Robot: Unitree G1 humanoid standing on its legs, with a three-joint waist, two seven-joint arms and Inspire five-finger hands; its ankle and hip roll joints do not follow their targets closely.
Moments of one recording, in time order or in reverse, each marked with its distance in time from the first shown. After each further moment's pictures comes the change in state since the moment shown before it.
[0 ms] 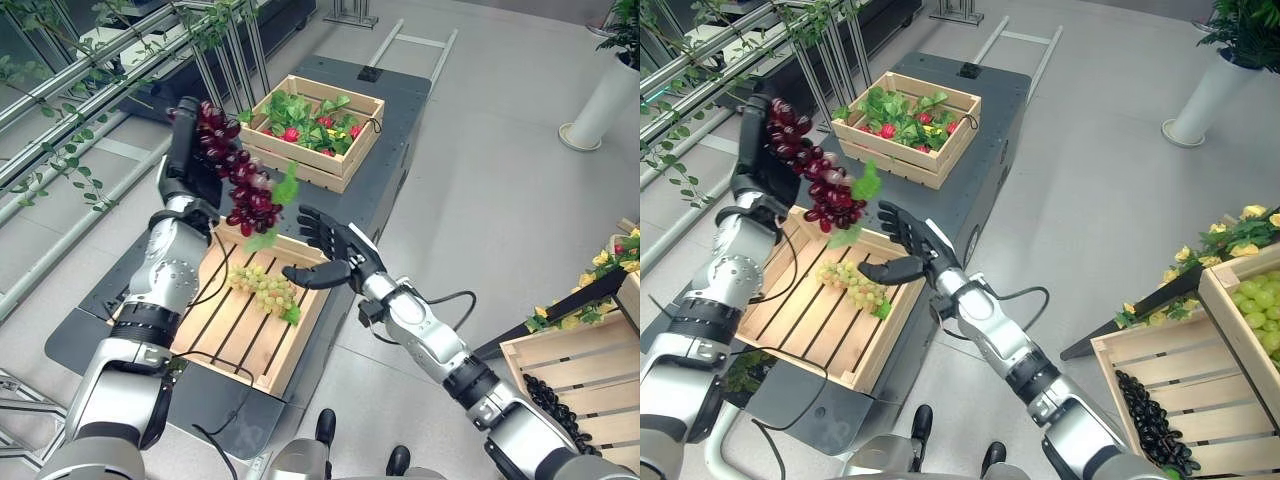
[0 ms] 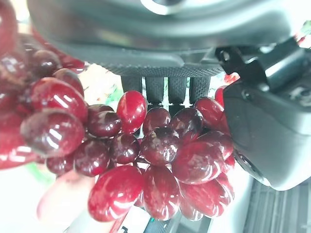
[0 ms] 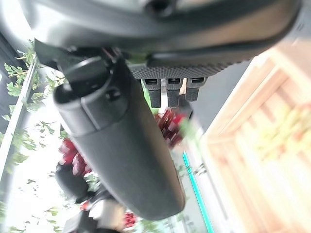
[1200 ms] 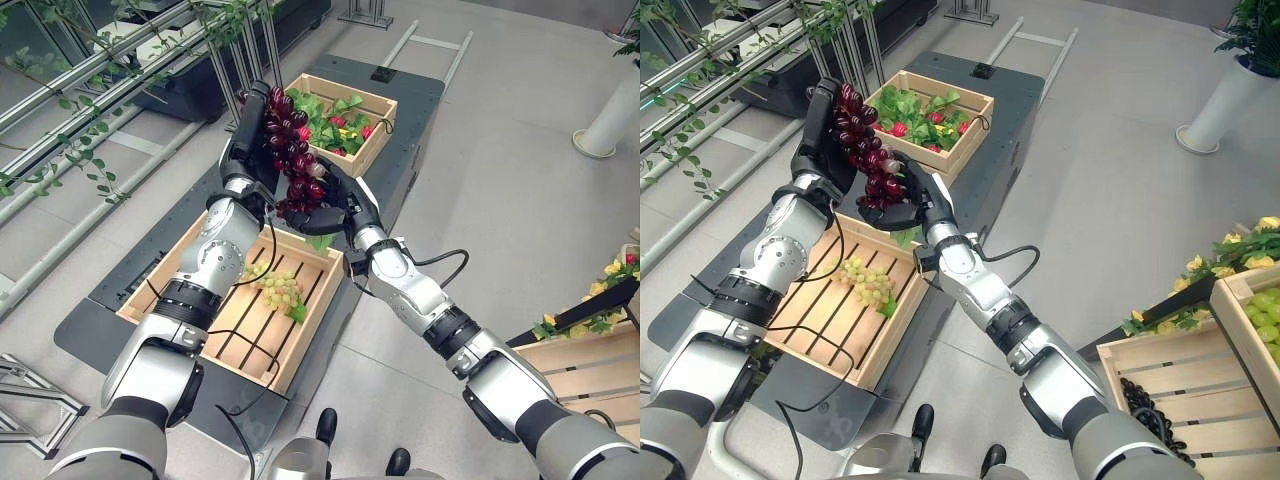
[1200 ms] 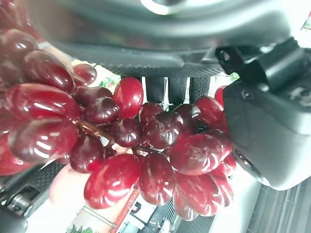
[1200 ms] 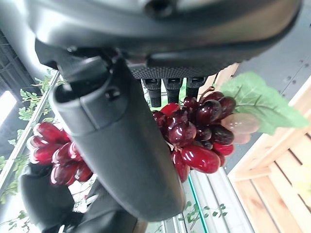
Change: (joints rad) left arm -0.111 -0.092 -0.114 -0.035 0.000 0.054 0.085; right arm -0.249 0.029 -0.003 0.198 0.035 0.038 -0.261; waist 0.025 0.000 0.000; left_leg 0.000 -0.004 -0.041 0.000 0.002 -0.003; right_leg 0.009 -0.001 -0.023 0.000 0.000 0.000
